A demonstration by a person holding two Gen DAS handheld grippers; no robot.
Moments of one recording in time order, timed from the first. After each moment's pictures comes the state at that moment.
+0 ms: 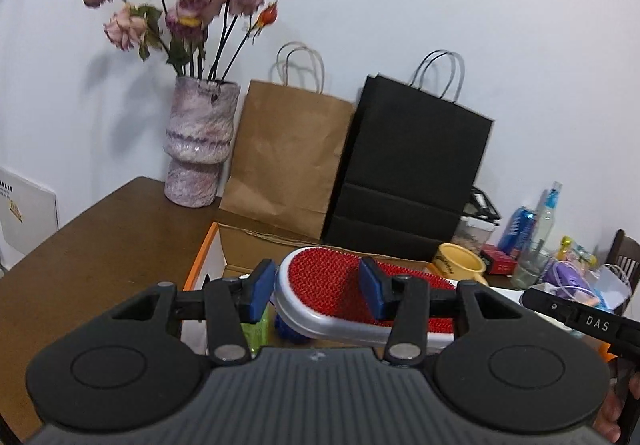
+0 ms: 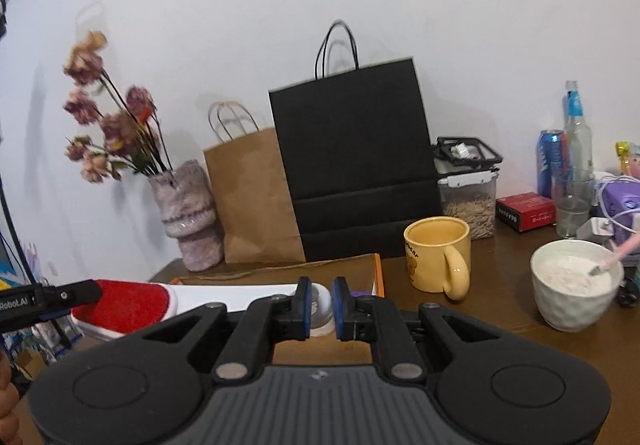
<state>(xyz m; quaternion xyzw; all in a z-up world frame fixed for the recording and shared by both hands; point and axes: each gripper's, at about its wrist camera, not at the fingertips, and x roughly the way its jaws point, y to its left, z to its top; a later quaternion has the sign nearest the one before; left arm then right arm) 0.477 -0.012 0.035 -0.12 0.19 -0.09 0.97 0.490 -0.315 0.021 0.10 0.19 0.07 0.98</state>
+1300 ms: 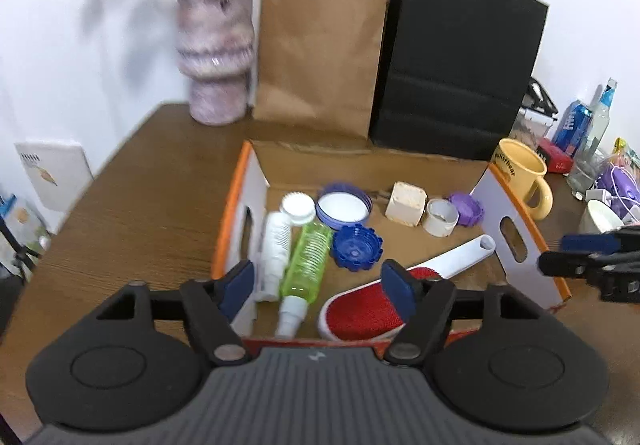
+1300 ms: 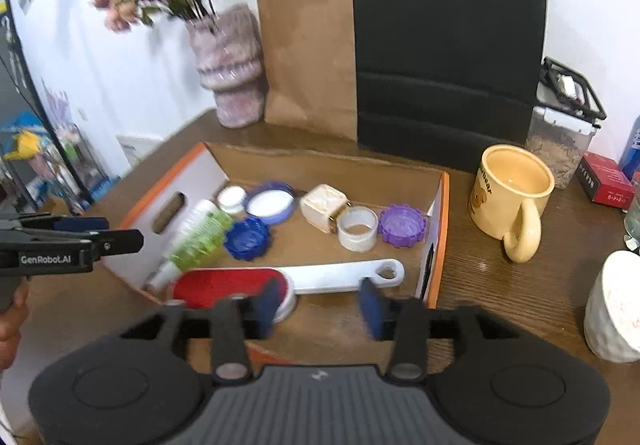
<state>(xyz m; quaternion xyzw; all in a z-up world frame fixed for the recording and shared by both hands) 0.518 -0.010 0.040 -0.03 0.36 -0.05 0.93 0.545 -0.284 0.050 0.00 0.38 0.17 0.91</state>
